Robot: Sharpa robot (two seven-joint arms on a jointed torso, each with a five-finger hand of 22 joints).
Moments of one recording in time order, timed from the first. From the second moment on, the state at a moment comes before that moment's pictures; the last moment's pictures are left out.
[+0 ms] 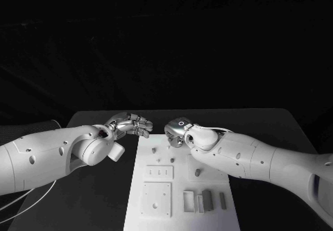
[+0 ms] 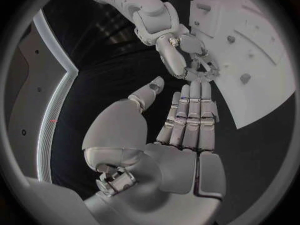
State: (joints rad) left arm 1.36 -0.81 -0.24 1.43 -0.21 -0.19 0.17; left_hand 1.09 -0.09 0.50 -0.28 0.05 0.77 0.19 0.39 0.43 1.08 0.14 0.17 0.14 0.97 0.11 0.35 0.68 0.05 0.91 0.02 0.18 0.86; right arm 1.19 -0.33 -0.15 1.00 -1.86 -0.30 -0.15; right_hand 1.16 -0.09 0.61 -0.29 0.08 0.94 0.14 0.35 0.47 1.21 0.09 0.11 0.16 1.30 -0.01 1.25 0.70 0.18 1.16 0.00 0.77 1.31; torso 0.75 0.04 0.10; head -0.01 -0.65
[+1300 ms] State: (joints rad) left arm 1.36 -0.81 -0.24 1.43 -0.21 -0.19 0.17; left_hand 1.09 -0.09 0.50 -0.28 0.05 0.77 0.19 0.39 0.43 1.08 0.14 0.16 0.14 0.97 0.11 0.35 0.68 0.05 0.91 0.02 0.17 0.86; right arm 1.19 -0.32 -0.15 0.99 -1.85 -0.31 -0.16; right_hand 1.15 -0.12 0.61 -0.29 0.08 0.93 0.16 0.33 0.46 1.19 0.10 0.09 0.17 1.29 -0.01 1.25 0.69 0.18 1.15 0.00 0.77 1.31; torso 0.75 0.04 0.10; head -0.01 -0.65
